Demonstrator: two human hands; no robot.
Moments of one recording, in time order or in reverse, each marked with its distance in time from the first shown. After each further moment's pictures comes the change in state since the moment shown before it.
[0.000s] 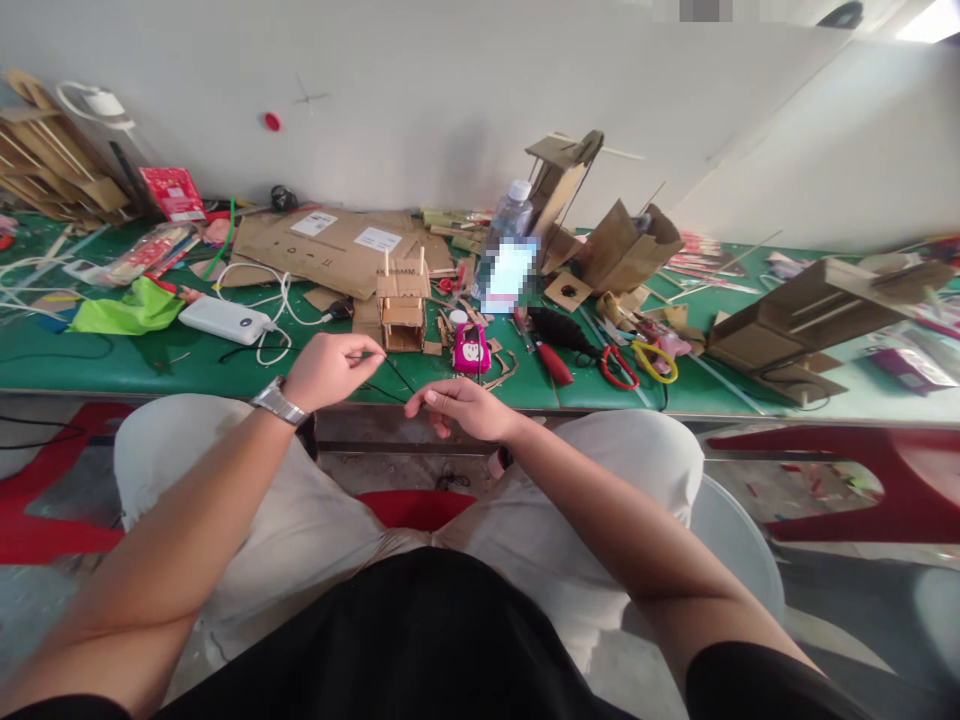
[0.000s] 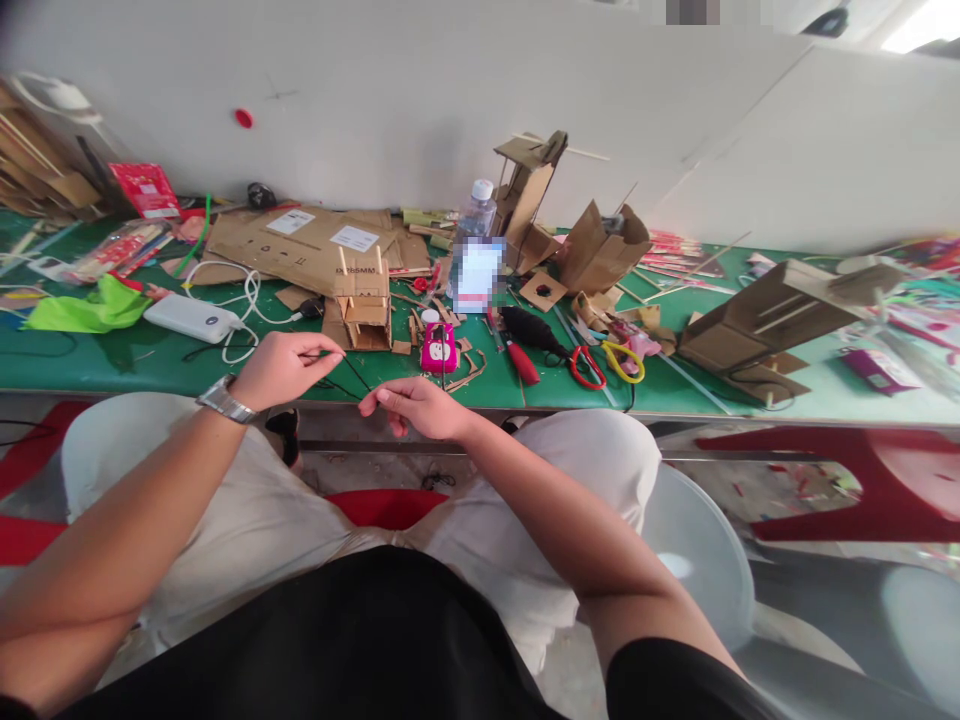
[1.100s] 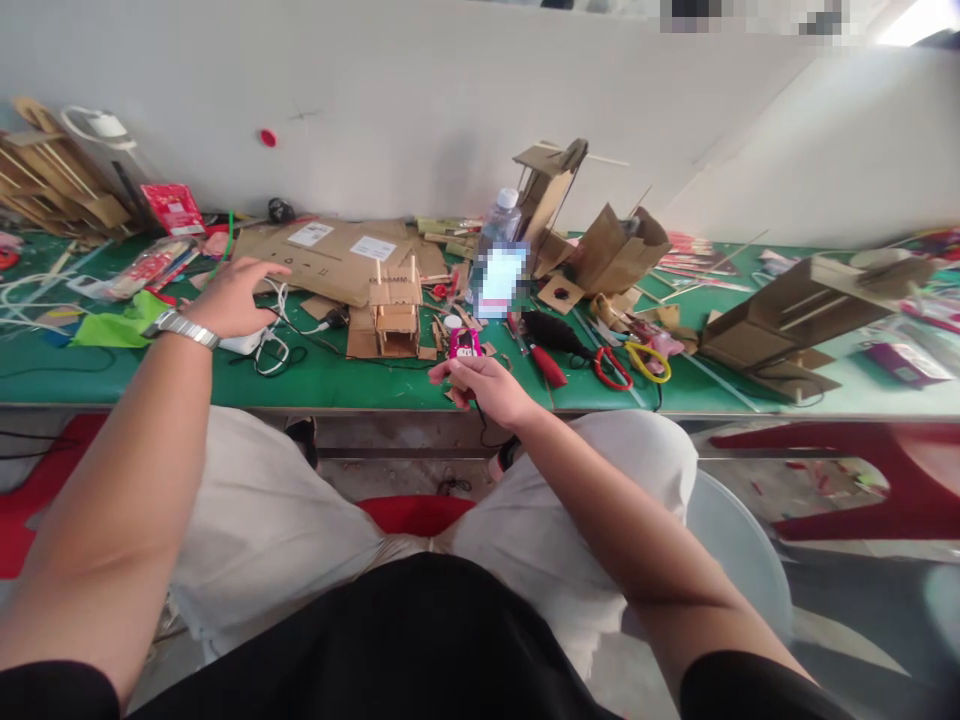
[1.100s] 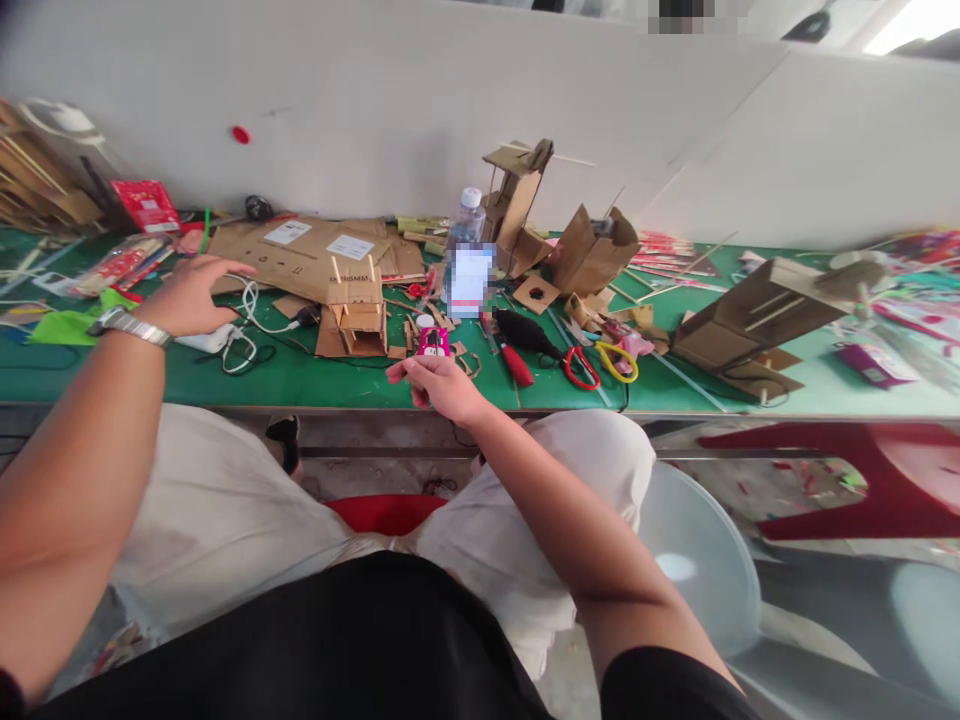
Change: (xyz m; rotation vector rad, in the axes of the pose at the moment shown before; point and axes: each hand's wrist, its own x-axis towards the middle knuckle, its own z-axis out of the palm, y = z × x) left_hand 0.053 -0.116 -0.115 0.387 -0.012 -0.008; right_hand -0.005 -0.004 -0.031 0.052 0.370 0.014
